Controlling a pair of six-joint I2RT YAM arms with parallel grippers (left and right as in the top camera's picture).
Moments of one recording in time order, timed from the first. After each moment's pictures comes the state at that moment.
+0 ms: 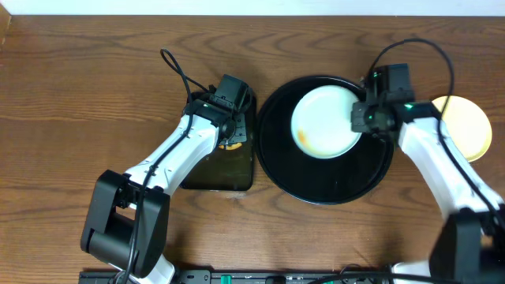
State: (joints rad) left arm -0.41 1.76 1.19 -0.68 -0.09 -0.49; right arm 0.12 1.60 1.14 -0.62 0.03 0.15
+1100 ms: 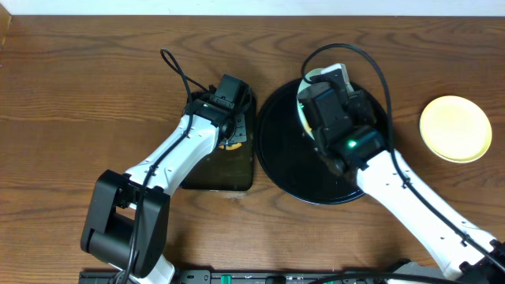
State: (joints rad) left arm -0.41 1.76 1.19 -0.68 -0.09 -0.49; right arm 0.60 1.47 1.14 -0.51 0.89 -0.05
